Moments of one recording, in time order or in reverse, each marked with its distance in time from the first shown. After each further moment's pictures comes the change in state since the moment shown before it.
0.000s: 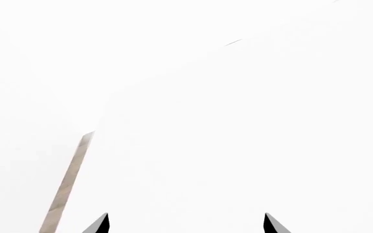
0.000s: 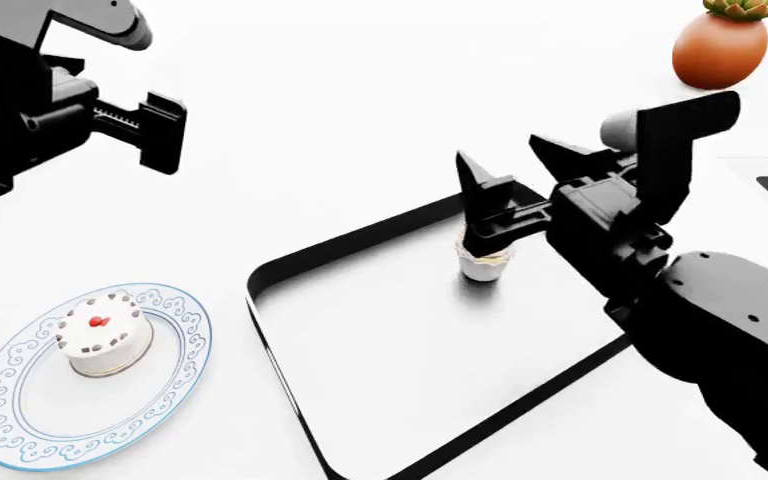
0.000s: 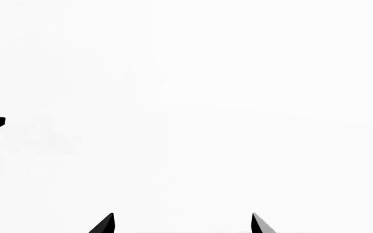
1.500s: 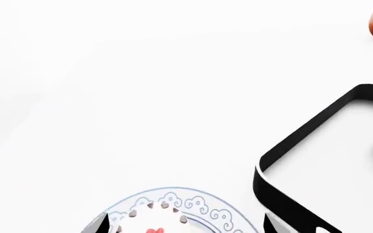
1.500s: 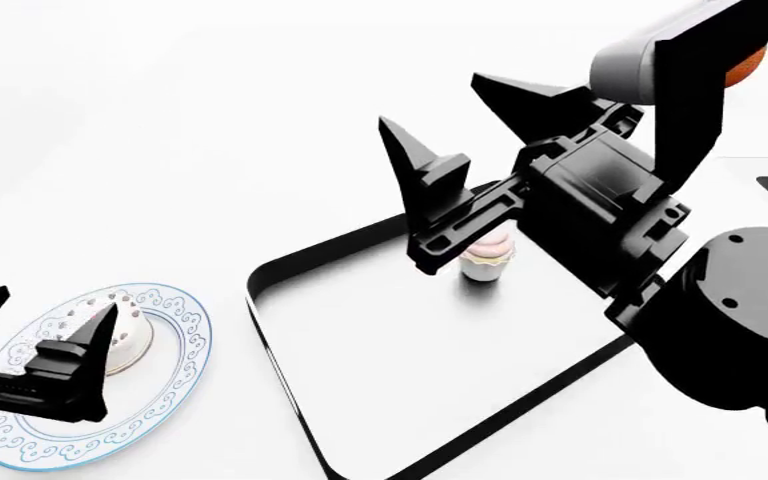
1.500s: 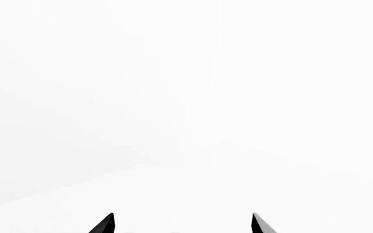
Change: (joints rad) left arm 1.181 -0.089 -1.279 0.744 -0.690 -0.165 -0.309; right arm 0.212 0.002 -0.012 -0.252 0.269 0.143 0.158
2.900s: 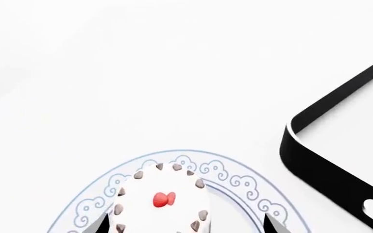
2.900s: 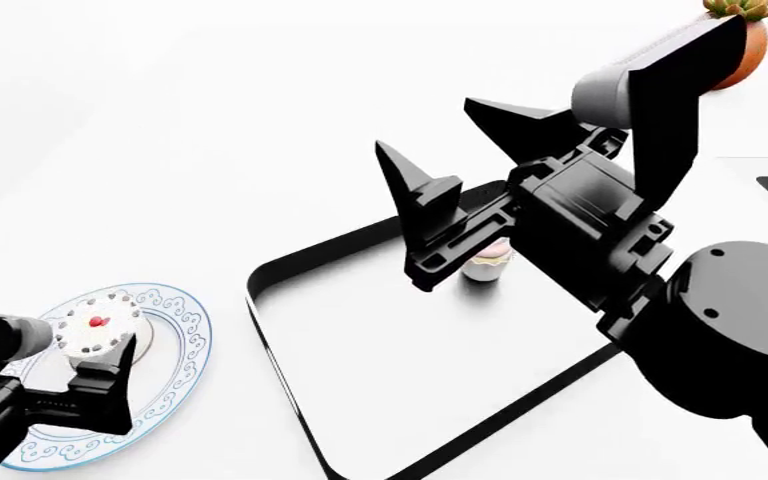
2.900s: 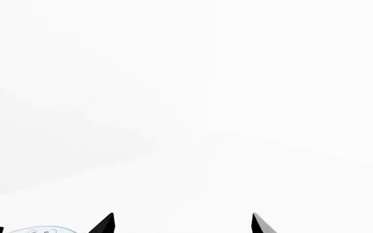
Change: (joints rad) left arm 0.140 0.056 0.183 -0.036 0.375 0.158 0.166; right arm -0.032 0.009 -0.024 0.004 -0.004 -0.012 -0.010
